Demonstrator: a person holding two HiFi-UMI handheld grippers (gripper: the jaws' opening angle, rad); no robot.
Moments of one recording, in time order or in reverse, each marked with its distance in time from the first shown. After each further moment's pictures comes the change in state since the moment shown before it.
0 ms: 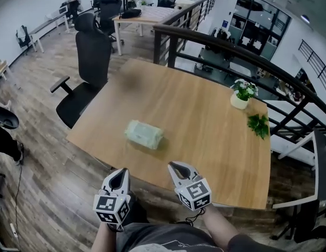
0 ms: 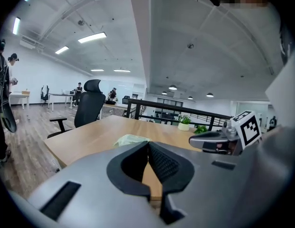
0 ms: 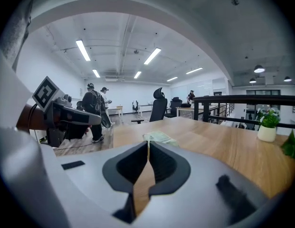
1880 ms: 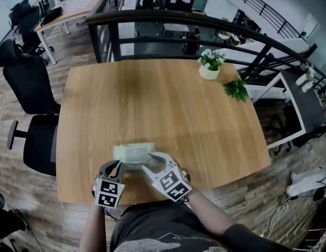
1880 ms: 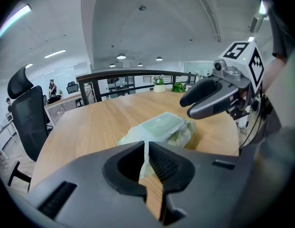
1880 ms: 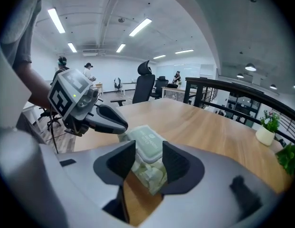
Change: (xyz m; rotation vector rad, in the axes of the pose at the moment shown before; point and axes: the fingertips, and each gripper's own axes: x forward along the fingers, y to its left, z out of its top) left arm 0.224 0.106 -0.027 0.523 0.370 -0.488; right arm 0.181 -0.039 0.004 0.045 0.299 -0.210
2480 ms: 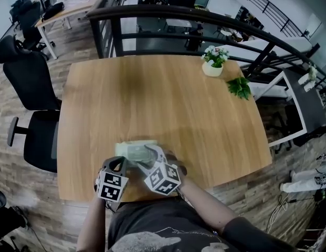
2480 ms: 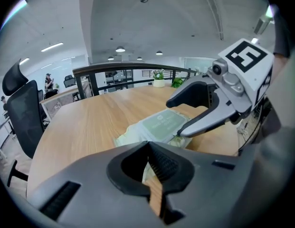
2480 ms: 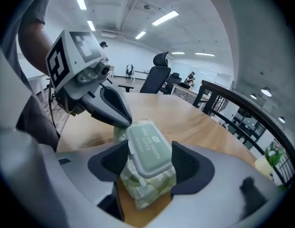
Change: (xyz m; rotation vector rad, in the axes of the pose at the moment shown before) left arm 0.014 0.003 -0.003 -0.008 0.074 -0.040; right arm 0.043 0.007 -0.002 -0.265 0.100 -0.002
